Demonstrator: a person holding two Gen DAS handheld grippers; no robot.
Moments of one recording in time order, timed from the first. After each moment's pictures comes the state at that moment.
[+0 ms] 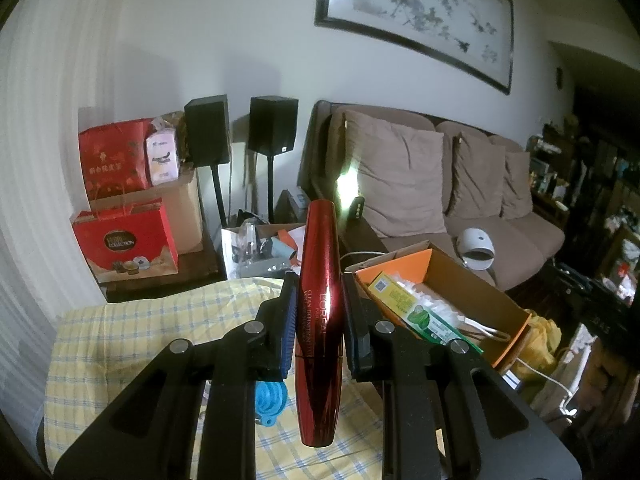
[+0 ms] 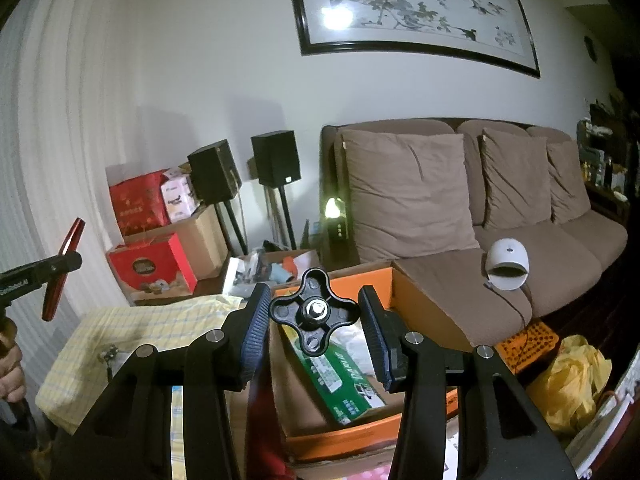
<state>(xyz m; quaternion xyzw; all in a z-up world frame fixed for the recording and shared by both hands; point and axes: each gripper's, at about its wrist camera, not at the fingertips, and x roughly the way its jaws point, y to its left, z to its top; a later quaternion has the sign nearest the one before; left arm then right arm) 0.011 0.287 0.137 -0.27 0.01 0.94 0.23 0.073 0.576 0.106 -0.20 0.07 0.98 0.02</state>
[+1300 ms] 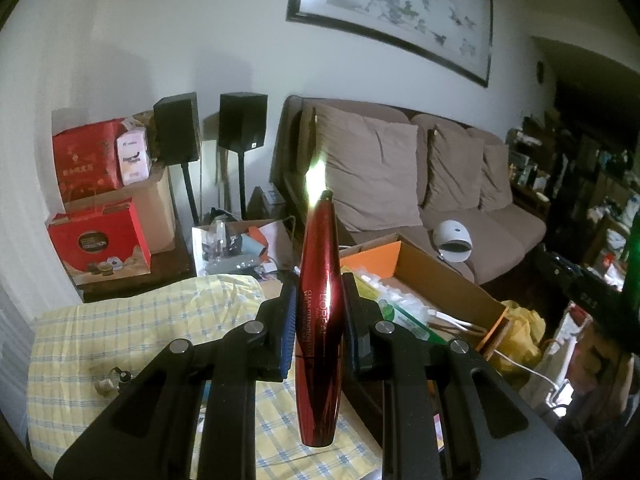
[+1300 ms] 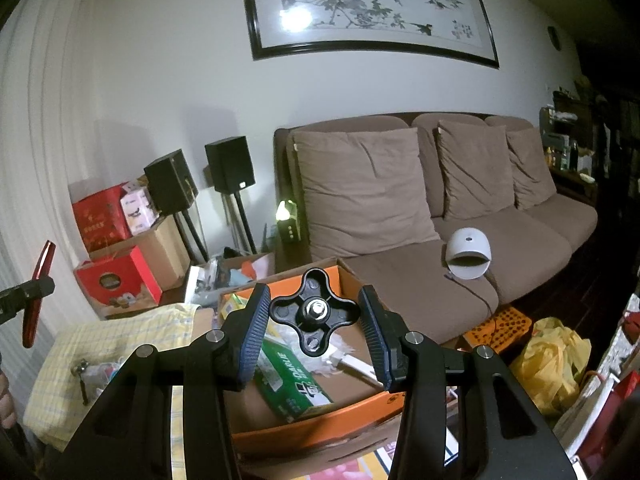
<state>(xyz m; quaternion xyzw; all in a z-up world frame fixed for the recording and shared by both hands) 0.024 0.326 0.129 -0.27 0.02 0.92 0.27 0.088 0.623 0.104 -0.20 0.10 0.97 0.09</state>
